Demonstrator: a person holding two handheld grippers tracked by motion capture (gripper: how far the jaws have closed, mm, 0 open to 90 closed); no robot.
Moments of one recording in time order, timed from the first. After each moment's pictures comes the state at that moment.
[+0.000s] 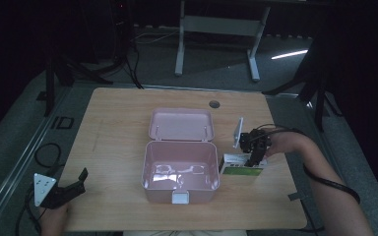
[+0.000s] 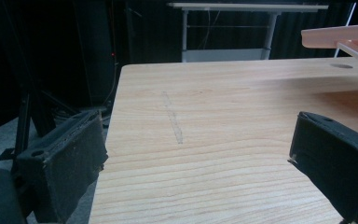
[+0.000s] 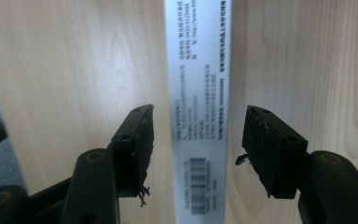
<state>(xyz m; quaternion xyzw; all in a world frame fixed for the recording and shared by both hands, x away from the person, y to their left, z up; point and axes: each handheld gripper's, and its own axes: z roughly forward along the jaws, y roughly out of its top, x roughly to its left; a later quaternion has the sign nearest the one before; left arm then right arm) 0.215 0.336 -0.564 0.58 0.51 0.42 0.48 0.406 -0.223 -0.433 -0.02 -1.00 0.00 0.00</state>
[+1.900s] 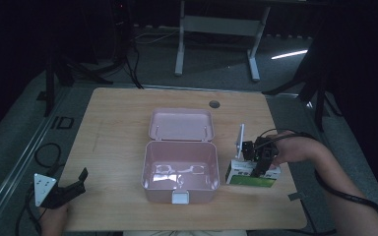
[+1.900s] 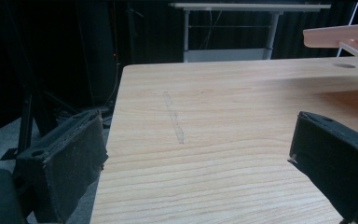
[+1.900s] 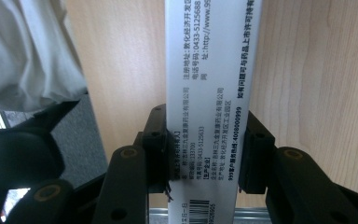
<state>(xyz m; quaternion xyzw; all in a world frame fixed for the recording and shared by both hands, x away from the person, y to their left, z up) 0.215 0.335 -0.564 0.57 0.51 0.43 0.48 0.354 -0.216 -0.392 -0.02 -1.00 0.03 0.04</state>
